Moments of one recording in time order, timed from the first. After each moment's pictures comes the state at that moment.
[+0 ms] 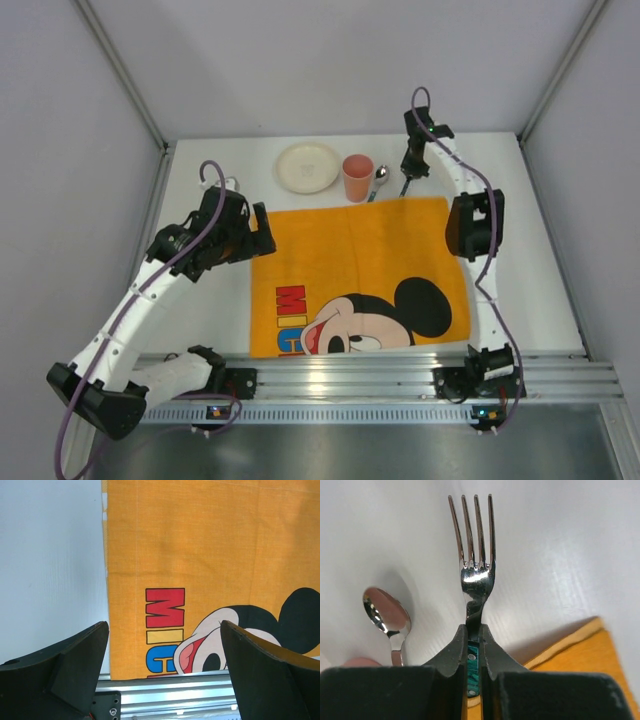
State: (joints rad) left arm -0.49 1.08 1.22 -0.99 -0.18 -0.62; right arm 0.23 2.51 2.36 -0.92 0.22 0.58
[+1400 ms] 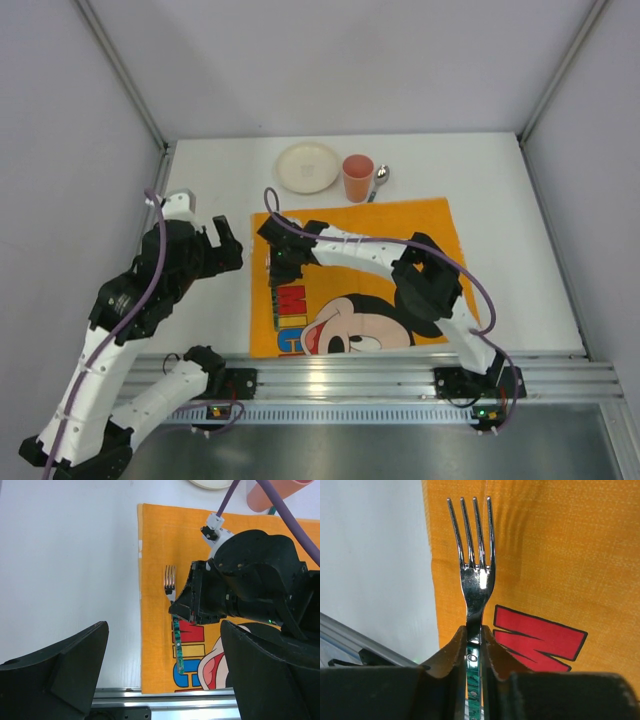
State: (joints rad) left arm -0.48 0.77 1.21 -1.03 -0.33 -0.49; right arm 1.05 2.20 1.80 -0.62 -0.03 0.96
